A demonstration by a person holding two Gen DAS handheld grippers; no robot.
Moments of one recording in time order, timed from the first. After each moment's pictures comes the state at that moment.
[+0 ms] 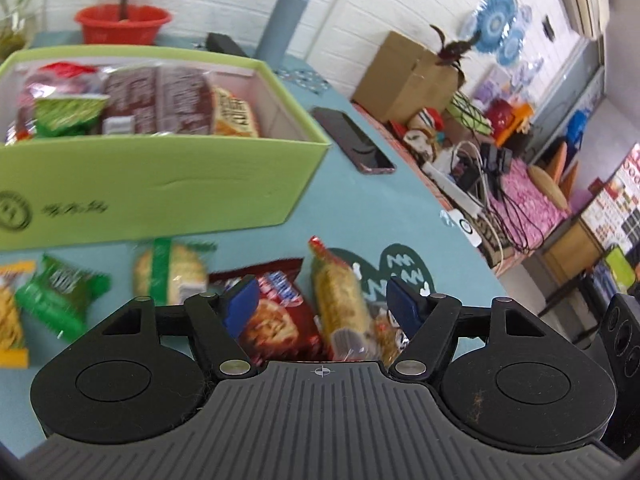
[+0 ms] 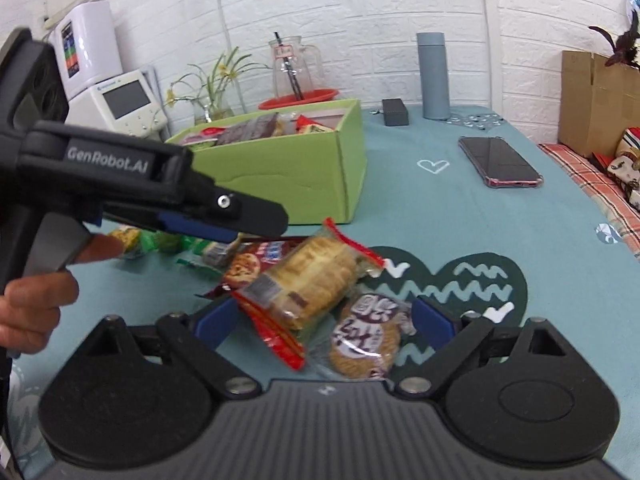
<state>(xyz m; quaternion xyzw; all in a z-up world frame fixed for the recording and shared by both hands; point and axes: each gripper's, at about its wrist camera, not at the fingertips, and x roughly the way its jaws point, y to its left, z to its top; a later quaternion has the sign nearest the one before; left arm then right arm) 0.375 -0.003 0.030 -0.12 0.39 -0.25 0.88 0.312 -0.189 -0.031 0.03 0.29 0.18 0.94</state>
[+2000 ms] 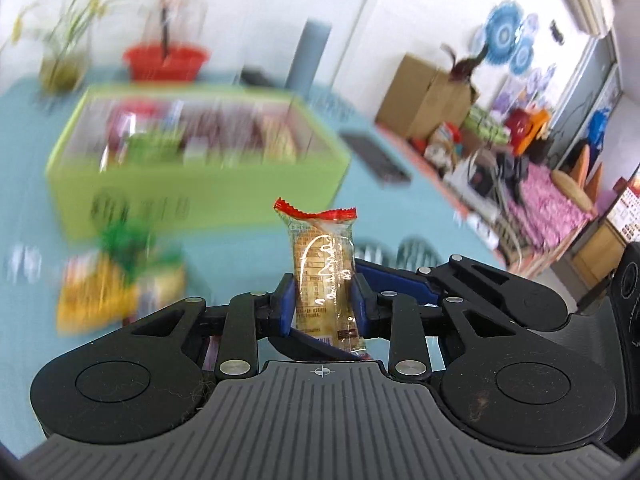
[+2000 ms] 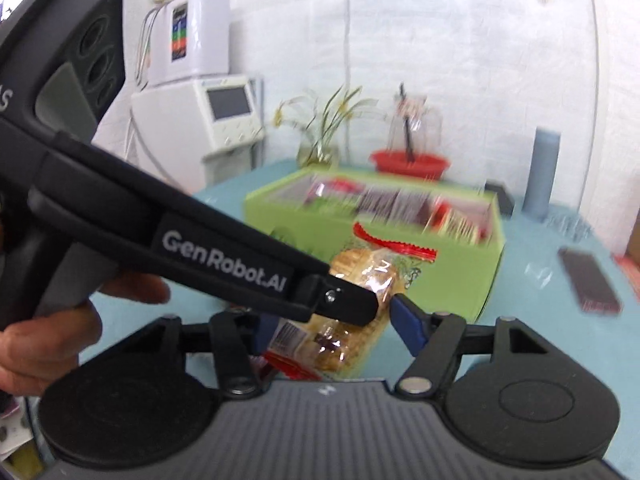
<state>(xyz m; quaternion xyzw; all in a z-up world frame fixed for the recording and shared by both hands) 0.319 0.039 0.077 -0.09 0.35 -0.20 0.91 0.298 -0.094 0.033 -0.07 0.19 0.29 0.94</state>
